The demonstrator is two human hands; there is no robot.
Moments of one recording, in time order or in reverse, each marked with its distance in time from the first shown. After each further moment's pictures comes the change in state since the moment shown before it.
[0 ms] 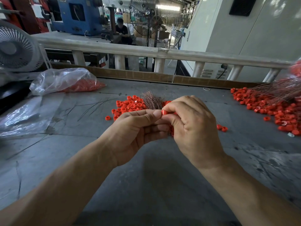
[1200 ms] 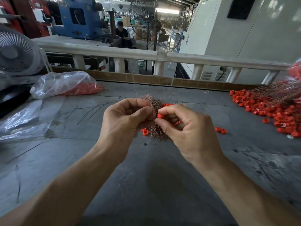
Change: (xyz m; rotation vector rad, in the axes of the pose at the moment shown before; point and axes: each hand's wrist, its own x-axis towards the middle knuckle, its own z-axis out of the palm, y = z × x) left_hand 0.001 0.004 0.004 0.175 0.329 0.411; right_hand -0.001 -0.002 0.004 0.432 -0.077 0.305
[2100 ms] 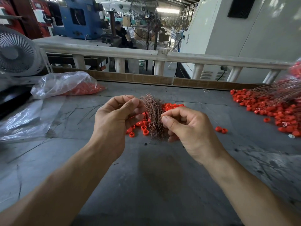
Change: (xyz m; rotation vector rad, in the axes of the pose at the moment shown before) left_hand 0.008 0.003 -0.012 -0.136 0.093 -0.045; right_hand 0.001 0.012 -0.001 0.334 -0.102 0.394
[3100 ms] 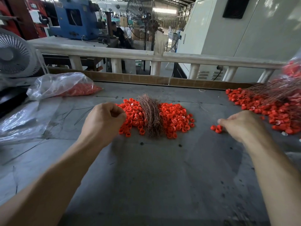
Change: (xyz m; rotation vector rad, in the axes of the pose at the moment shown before) left_hand 0.021 0.003 -0.026 1.205 0.149 0.119; right_hand 0.033 0.039 -0.128 -0.929 0.397 0.653
